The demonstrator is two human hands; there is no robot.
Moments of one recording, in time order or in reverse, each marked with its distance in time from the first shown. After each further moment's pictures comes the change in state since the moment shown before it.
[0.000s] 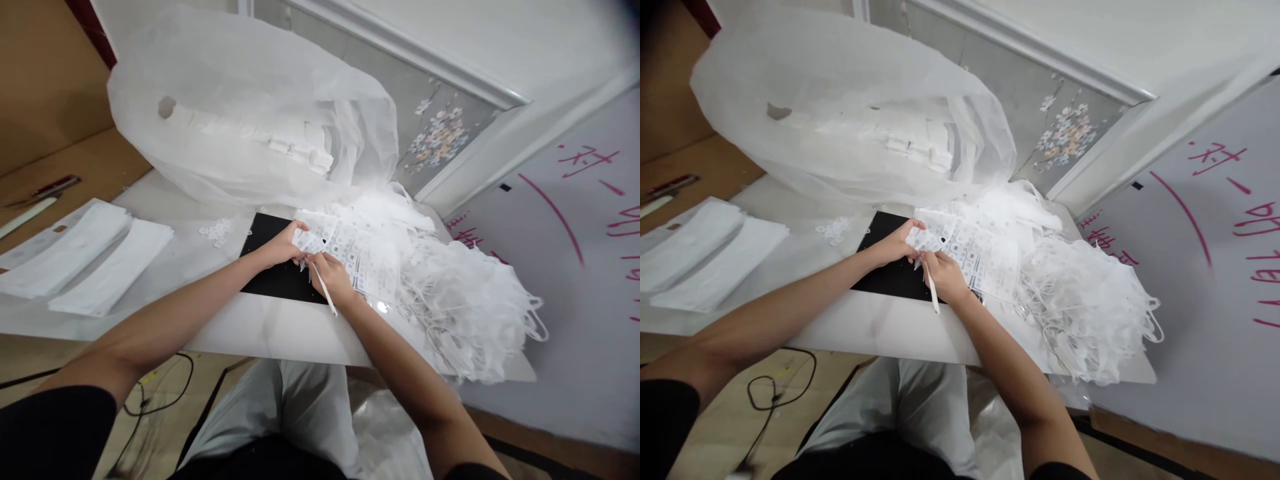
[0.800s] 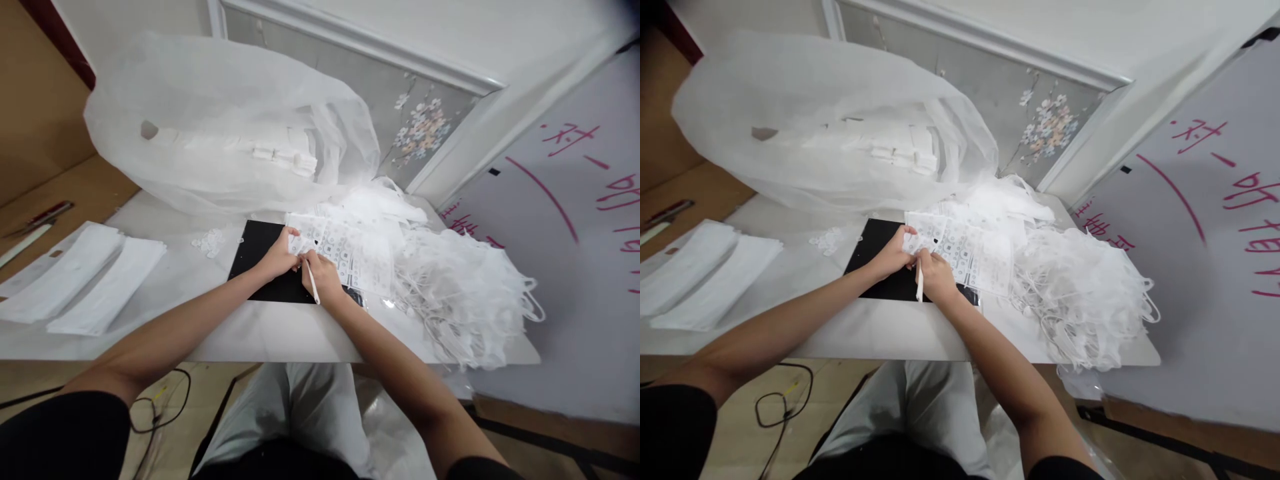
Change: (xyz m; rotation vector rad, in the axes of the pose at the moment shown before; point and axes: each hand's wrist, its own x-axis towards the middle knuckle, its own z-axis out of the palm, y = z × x) left_hand 0.001 -0.016 0.019 0.050 0.130 0.051; right_hand 0.003 -0.010 0.014 0.029 0.026 0.311
